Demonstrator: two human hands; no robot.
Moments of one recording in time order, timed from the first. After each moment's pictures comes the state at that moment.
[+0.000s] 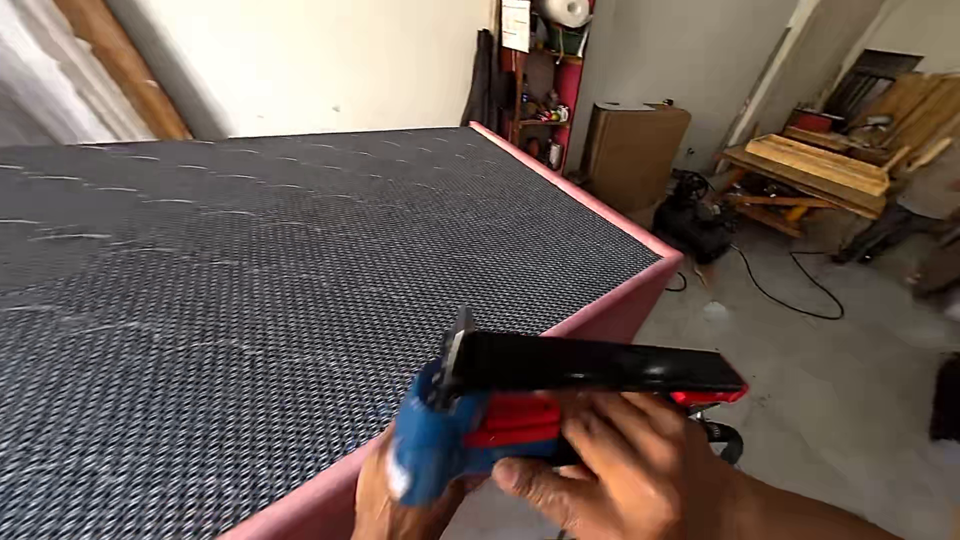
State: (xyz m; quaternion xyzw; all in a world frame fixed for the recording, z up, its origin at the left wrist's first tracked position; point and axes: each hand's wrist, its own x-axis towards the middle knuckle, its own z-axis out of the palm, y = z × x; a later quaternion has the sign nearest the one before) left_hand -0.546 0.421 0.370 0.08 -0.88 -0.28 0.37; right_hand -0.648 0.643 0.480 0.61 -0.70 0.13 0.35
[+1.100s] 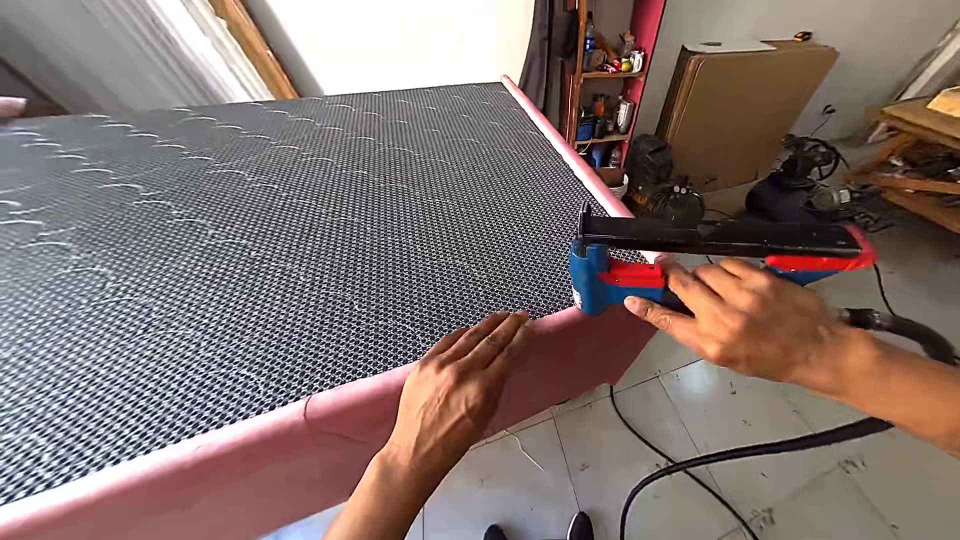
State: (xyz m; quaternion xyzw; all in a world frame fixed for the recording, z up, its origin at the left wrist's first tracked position) left_hand -0.748 0.530 0.386 -0.01 -0.94 0.03 0.34; right_hand -0.980 0.786 0.489 0.71 -0.62 -0.07 0.33
